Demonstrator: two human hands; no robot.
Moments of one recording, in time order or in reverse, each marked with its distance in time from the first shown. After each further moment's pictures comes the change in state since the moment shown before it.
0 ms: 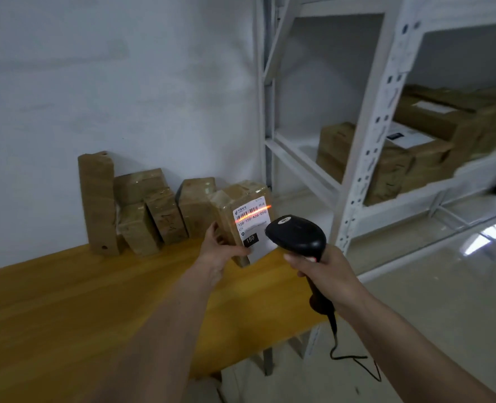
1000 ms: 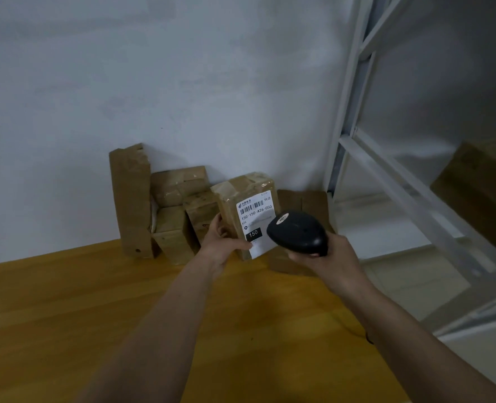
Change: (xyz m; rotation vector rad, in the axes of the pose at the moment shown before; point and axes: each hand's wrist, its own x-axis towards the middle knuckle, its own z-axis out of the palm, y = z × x) left_hand 0.177 0.019 -0.123 -0.078 0.059 -0.098; right_hand 0.201 -0.013 0.119 -0.227 -0.107 -0.023
